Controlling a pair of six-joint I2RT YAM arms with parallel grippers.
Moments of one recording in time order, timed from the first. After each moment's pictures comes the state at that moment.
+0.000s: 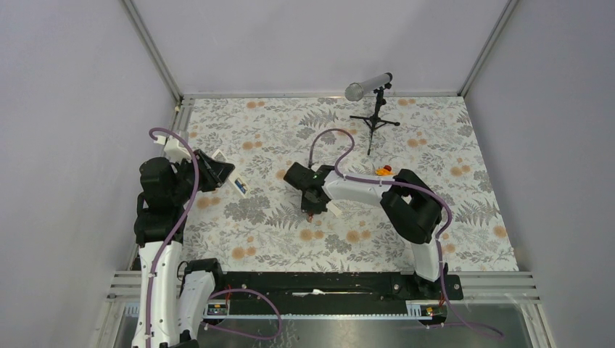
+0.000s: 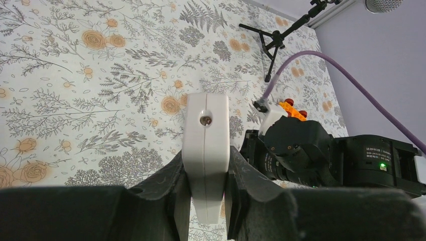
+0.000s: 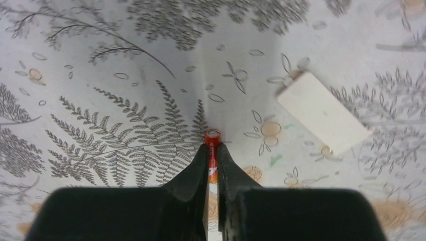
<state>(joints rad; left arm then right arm) 0.12 0.67 0.86 -0.52 0.52 -0.44 0.97 2.00 1.40 -0.70 0.23 0.97</state>
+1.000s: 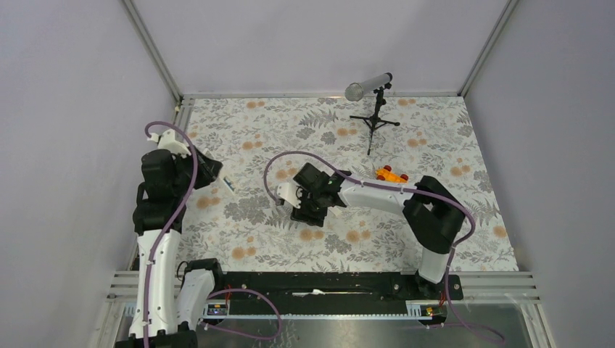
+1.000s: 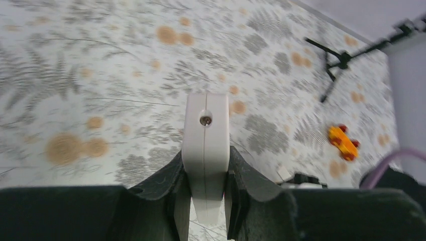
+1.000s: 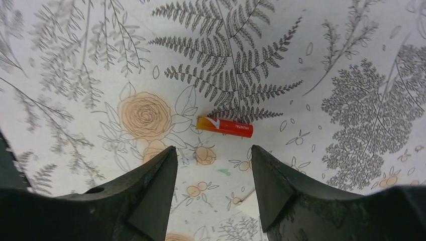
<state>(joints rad) 0.12 0.75 0.90 -0.58 0.35 -0.41 0.96 1.80 1.21 -0.52 -0.19 -0.44</state>
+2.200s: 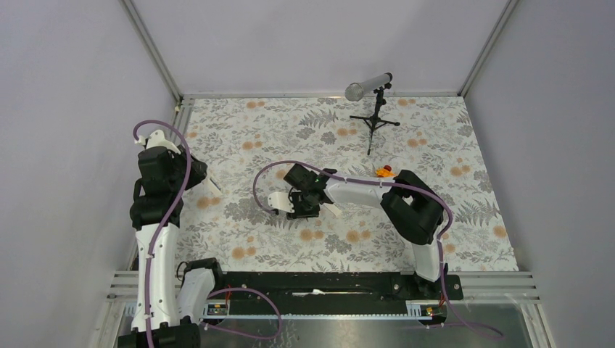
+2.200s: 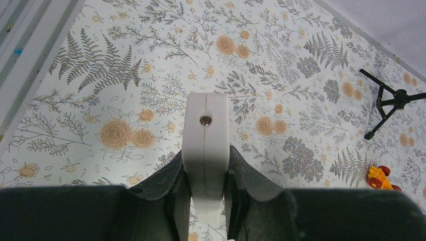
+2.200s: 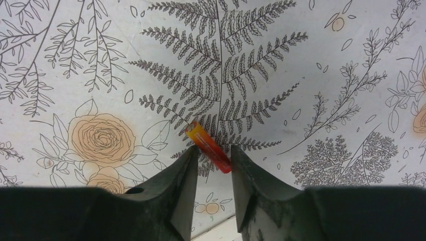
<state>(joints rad) 0.17 0.80 0.95 -0.66 0.10 -0.42 0.97 1.97 1.33 -0.54 -0.21 -0.80</state>
